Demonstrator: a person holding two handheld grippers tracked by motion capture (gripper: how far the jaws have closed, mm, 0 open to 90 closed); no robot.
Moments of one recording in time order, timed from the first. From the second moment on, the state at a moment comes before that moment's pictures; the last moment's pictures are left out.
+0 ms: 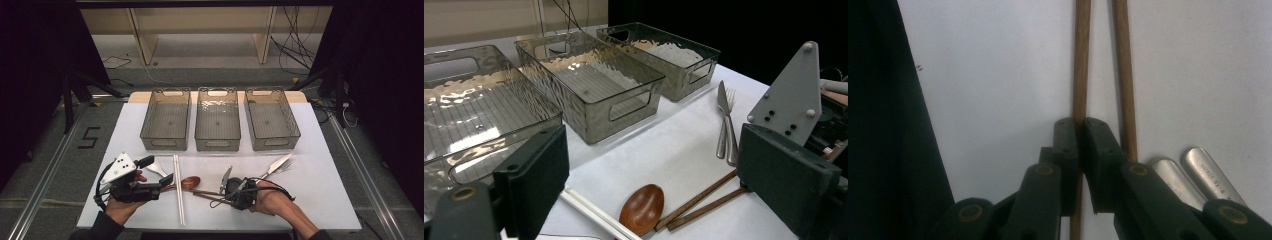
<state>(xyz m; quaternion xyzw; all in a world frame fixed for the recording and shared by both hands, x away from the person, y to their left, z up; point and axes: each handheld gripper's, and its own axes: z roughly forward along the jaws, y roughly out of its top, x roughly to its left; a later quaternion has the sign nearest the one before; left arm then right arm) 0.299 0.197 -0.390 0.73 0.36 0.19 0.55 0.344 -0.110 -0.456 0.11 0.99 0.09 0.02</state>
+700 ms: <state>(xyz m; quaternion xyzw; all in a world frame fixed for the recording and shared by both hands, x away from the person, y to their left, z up) 0.299 0.195 -0.391 0.74 0.35 0.18 0.54 0.343 -0.118 -0.441 0.10 0.99 0.12 0.02</state>
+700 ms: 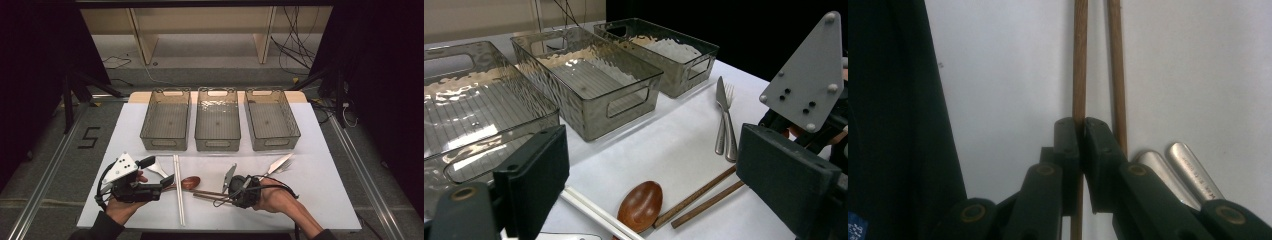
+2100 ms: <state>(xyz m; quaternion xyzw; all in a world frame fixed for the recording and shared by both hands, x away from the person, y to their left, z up) 0.326 0.112 -0.399 0.91 0.20 0.07 0.35 0.333 -0.121 -0.400 0.08 0.98 0.20 0.05</state>
